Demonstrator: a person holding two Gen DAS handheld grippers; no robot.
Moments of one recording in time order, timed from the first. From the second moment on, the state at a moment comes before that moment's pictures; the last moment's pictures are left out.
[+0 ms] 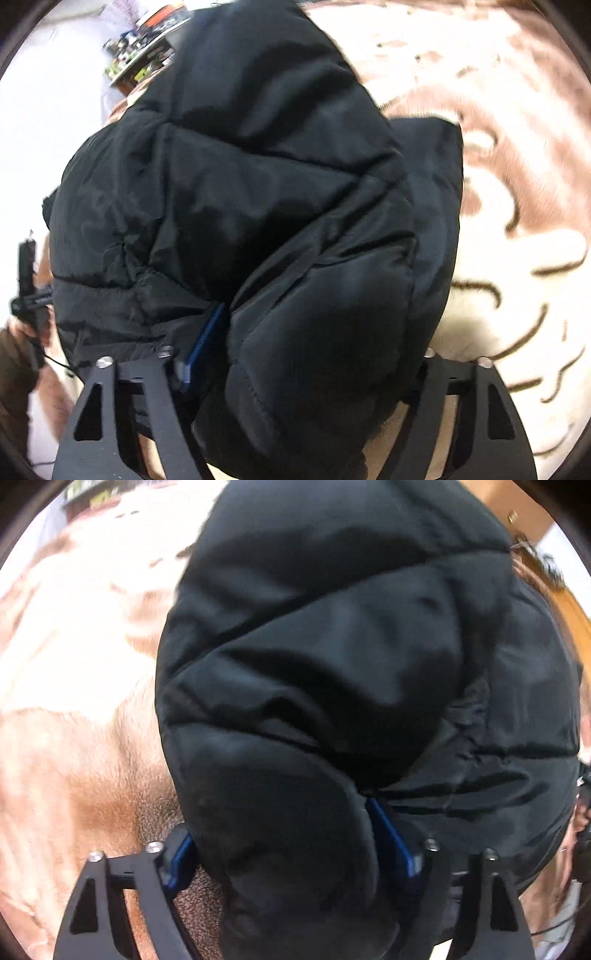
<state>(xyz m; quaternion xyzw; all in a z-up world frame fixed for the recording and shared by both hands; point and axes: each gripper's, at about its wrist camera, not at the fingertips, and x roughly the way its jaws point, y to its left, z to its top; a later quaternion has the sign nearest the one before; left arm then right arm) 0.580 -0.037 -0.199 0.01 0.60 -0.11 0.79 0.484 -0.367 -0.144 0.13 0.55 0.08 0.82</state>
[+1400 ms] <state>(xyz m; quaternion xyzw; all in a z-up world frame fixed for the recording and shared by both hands) 0.492 -0.085 -0.104 -0.04 0.50 -0.07 0.86 0.412 -0.234 -0.048 -0.01 0.43 -0.02 0.90</state>
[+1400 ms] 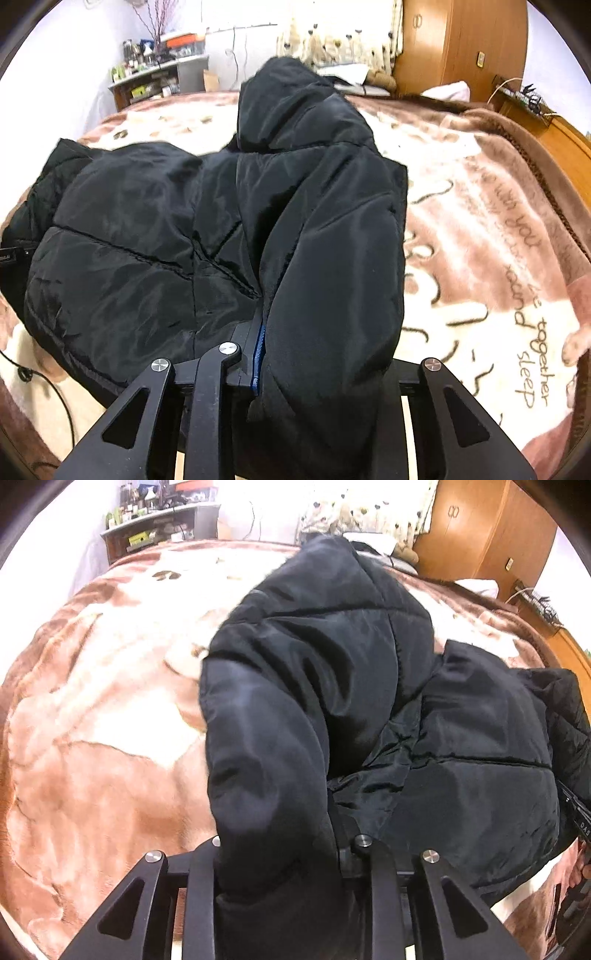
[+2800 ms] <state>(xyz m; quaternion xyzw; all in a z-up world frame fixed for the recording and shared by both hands) 0.489 0.044 -0.149 -0.01 0.61 -0.05 0.79 0.443 -0.222 -0.097 0.10 0.49 0.03 0.87</state>
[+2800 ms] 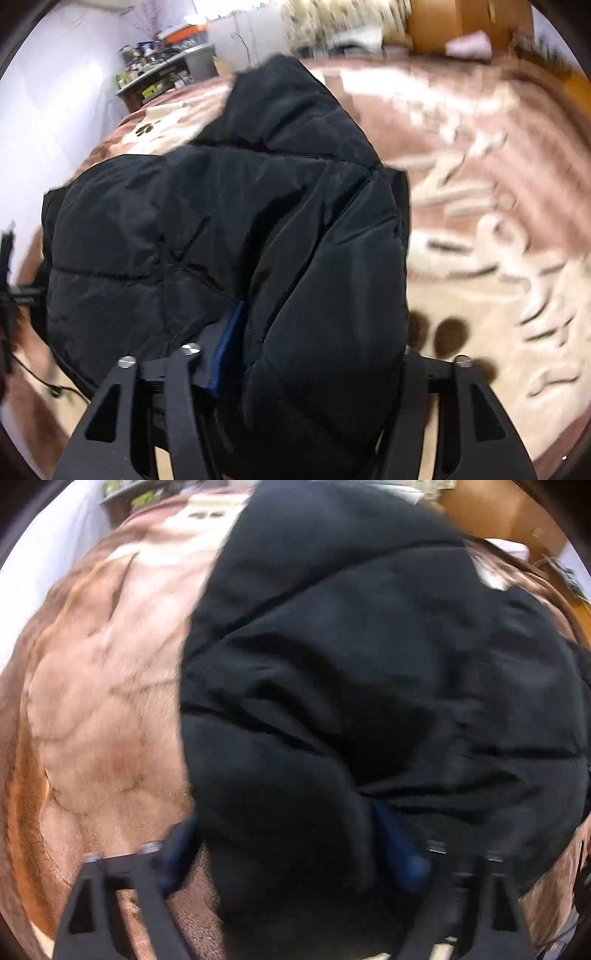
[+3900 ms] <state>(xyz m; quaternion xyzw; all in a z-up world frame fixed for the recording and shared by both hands) 0.430 0.024 -0.046 -0.03 0.47 -0.10 0.88 0.409 -0.185 -0.045 0.02 0.37 0.06 0.92</state>
